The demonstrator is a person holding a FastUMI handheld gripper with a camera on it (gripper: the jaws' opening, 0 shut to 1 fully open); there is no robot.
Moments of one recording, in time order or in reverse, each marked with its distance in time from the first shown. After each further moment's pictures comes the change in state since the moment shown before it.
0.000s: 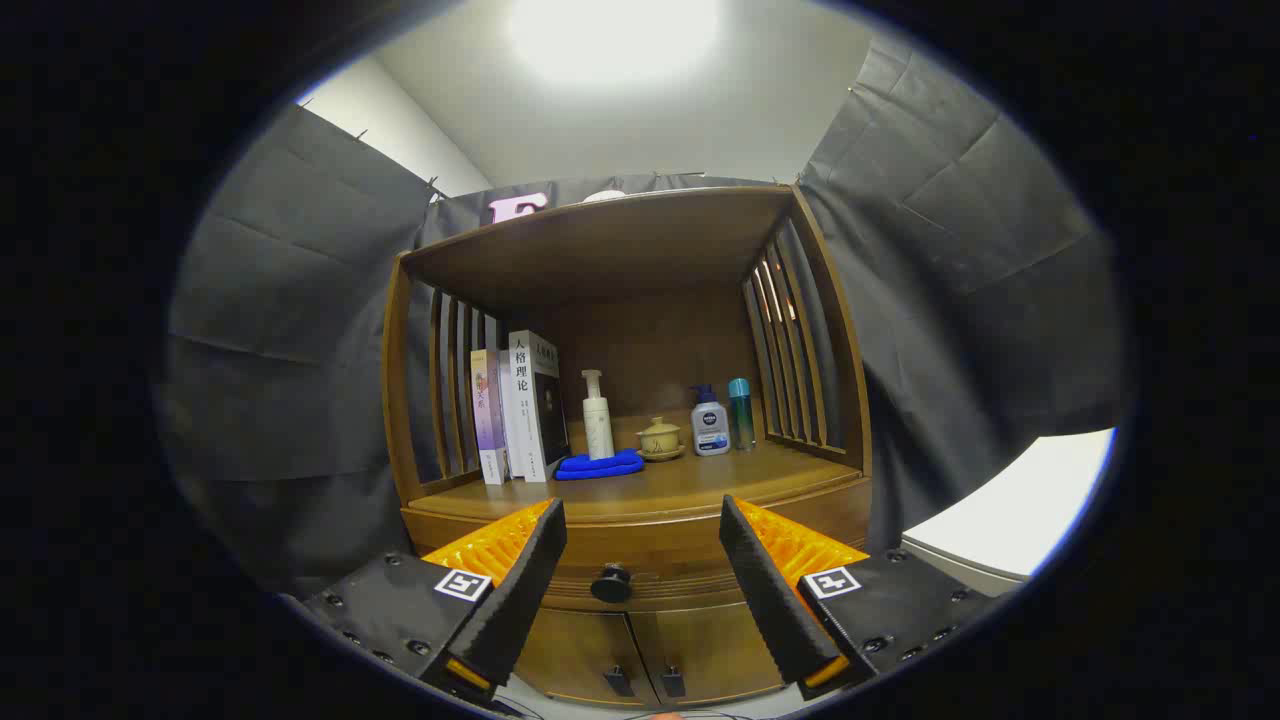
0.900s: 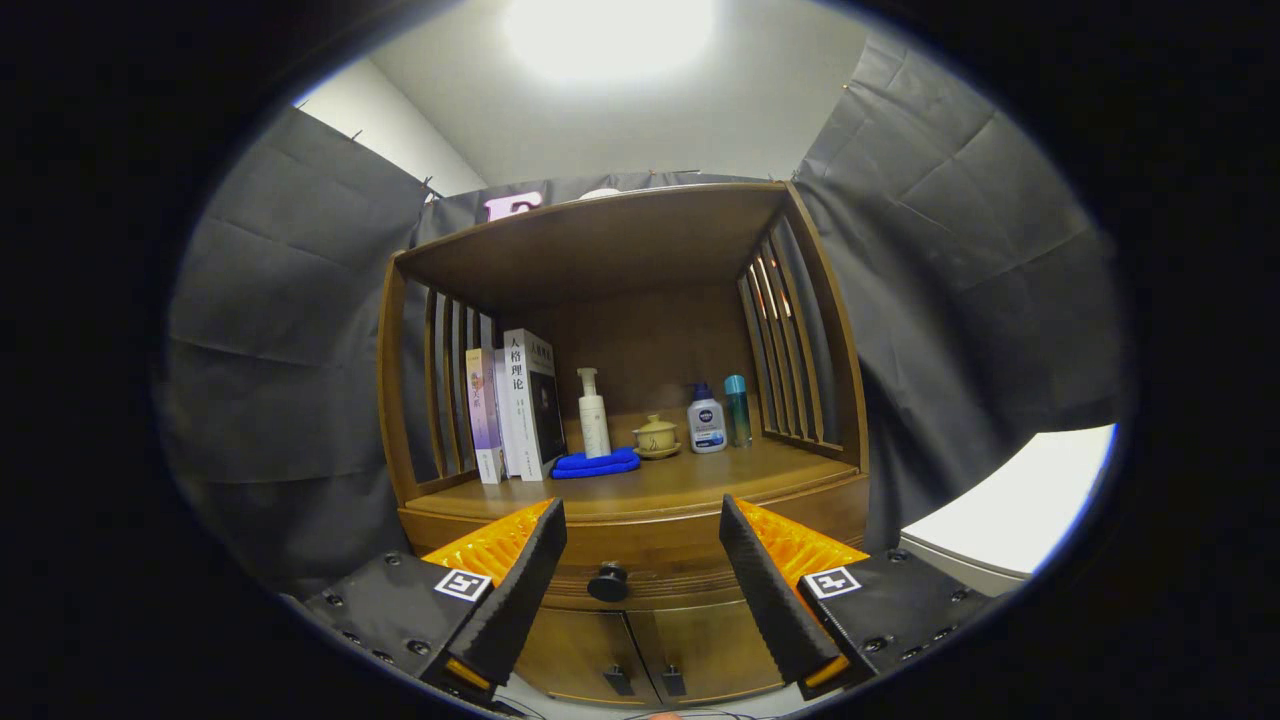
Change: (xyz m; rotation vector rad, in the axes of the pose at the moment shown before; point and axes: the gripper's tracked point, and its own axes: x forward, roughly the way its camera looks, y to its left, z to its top) arm 0.002 -0.002 -0.004 0.004 0.004 -0.007
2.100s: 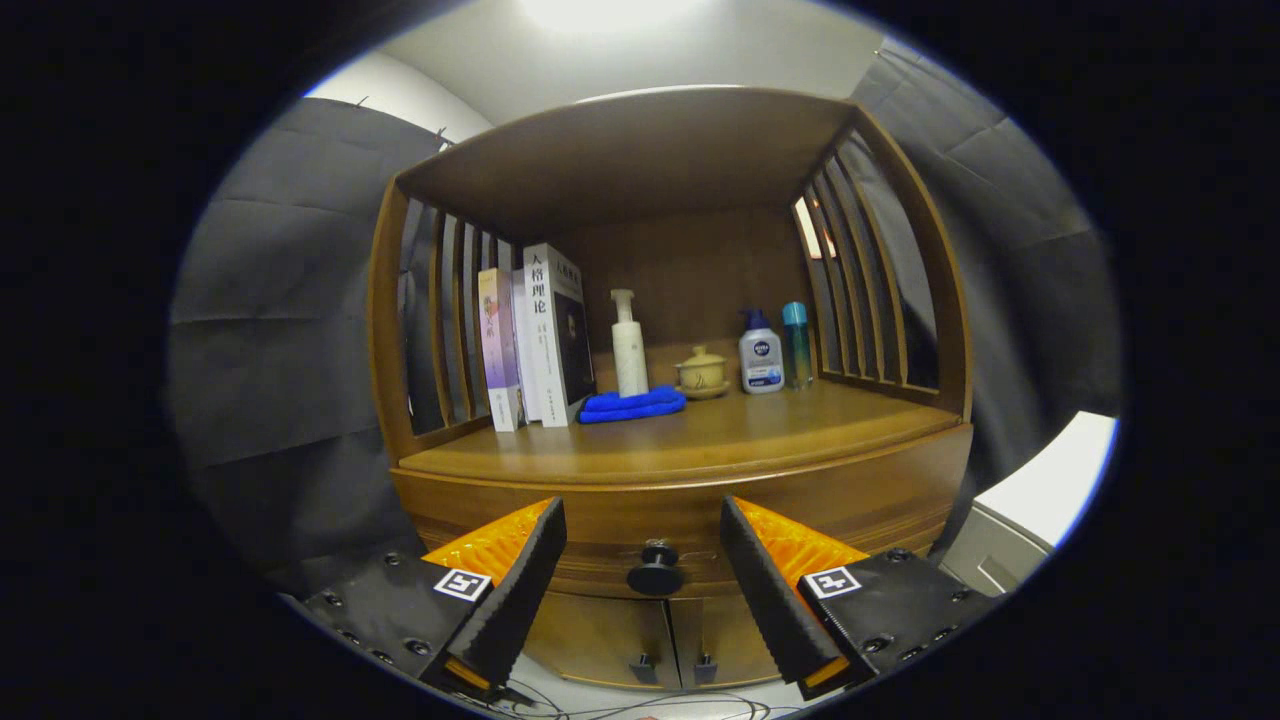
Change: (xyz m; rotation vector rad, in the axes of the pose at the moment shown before) arm 0.078 0.044 -0.072 -0.008 0.202 0.077
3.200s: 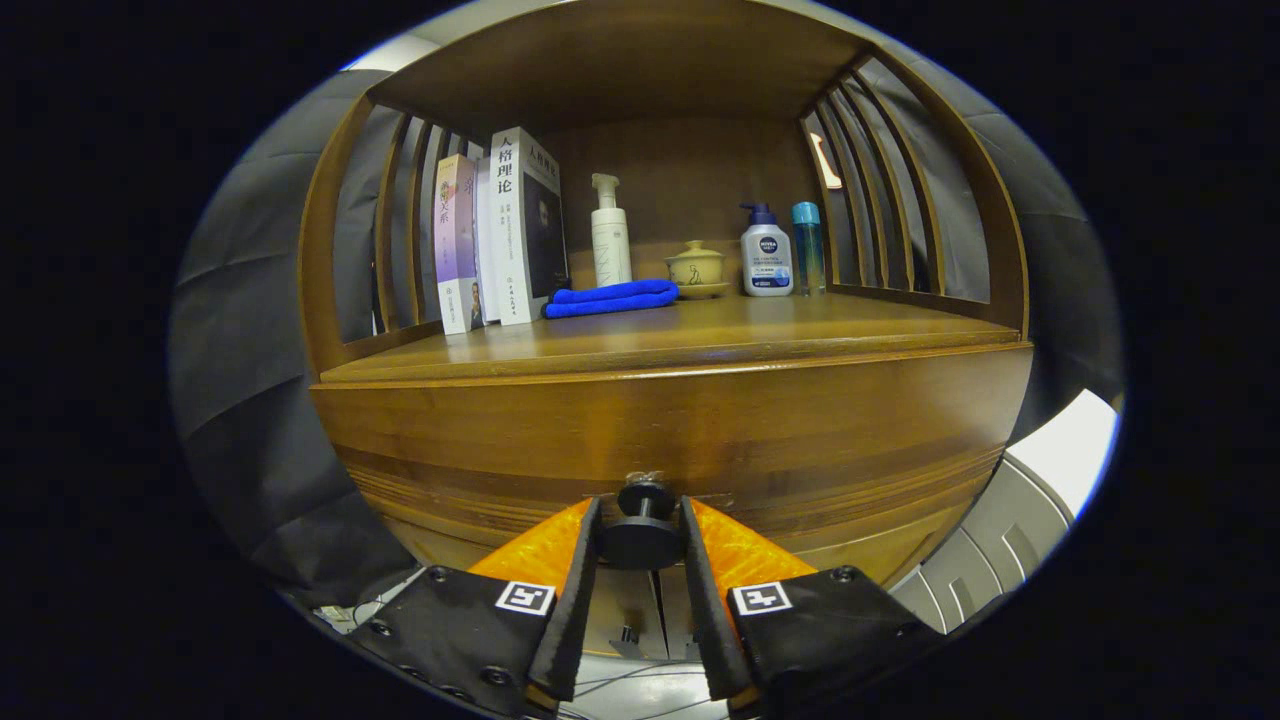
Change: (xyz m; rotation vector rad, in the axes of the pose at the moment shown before) arm 0.053 -0.007 -0.074 -0.030 0.210 -0.051
